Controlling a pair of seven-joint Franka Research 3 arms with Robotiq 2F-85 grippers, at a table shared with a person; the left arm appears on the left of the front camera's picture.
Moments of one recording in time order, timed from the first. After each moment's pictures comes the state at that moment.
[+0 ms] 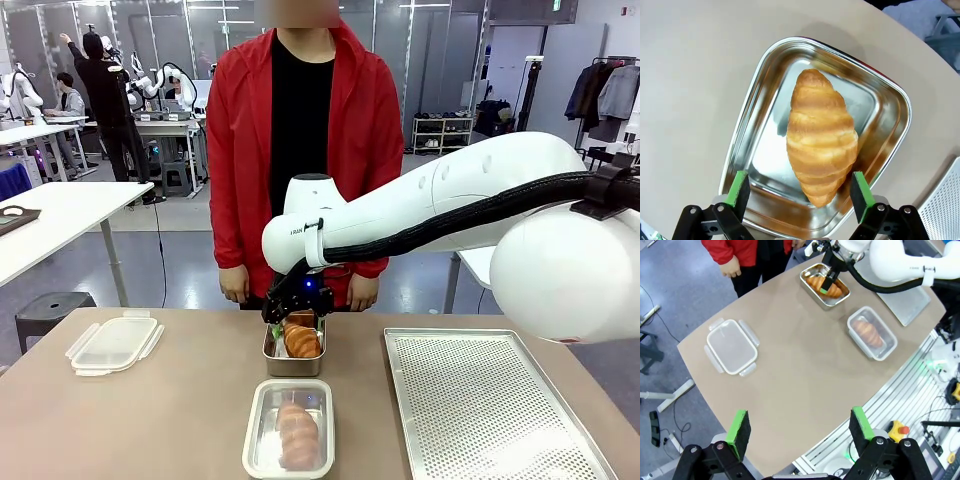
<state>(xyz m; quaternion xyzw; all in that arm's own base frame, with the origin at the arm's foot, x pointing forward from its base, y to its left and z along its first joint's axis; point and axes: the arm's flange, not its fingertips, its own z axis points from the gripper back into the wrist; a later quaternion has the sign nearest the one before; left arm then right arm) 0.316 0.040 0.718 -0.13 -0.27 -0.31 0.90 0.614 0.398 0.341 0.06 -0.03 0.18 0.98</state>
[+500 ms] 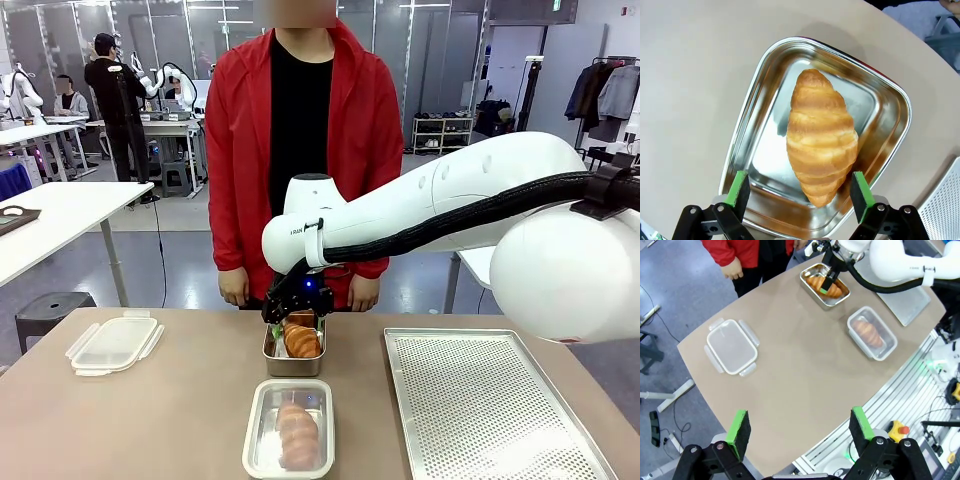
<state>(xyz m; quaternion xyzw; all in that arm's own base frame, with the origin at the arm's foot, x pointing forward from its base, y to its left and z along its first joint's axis) 0.316 0.040 0.718 -0.13 -0.27 -0.31 0.90 0.614 0.398 0.341 0.06 -0.03 0.18 0.98</state>
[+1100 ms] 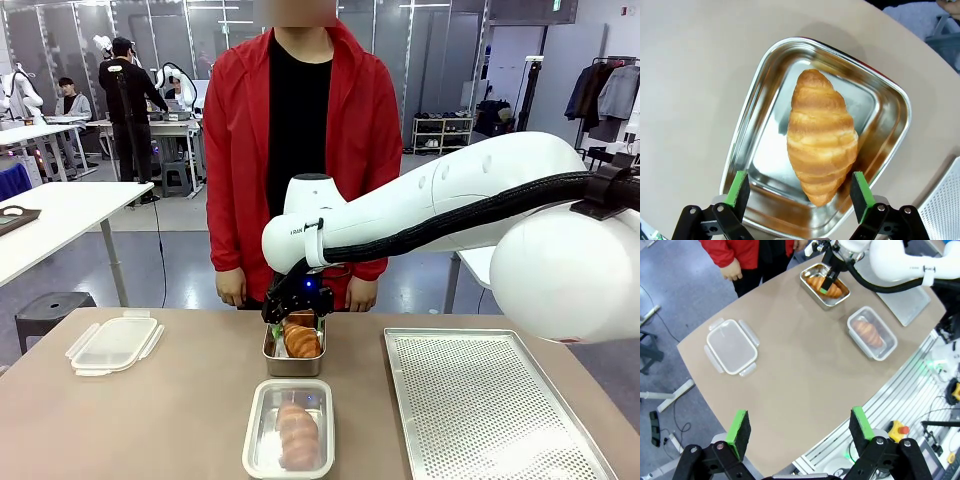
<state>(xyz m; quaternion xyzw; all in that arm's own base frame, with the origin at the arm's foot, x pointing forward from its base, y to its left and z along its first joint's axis) 0.316 0.040 0.718 -0.13 -0.27 -0.31 0.90 0.615 0.396 0.348 0.06 -0.04 0.18 0.98</state>
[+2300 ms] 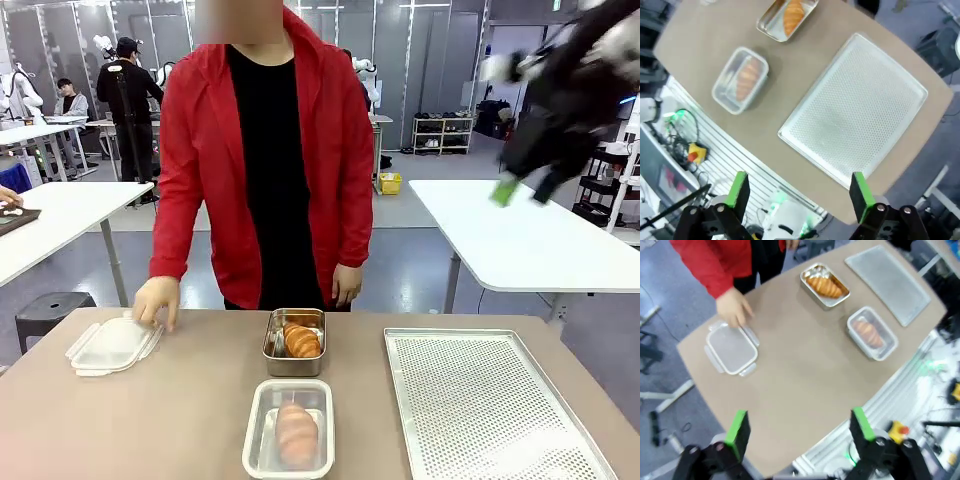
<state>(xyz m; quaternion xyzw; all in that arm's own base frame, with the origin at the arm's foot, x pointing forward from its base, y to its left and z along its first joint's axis) 0.316 0.040 0.718 -0.13 -0.27 -0.31 0.90 0.367 0.055 0.693 0.14 -0.13 0.27 0.95</state>
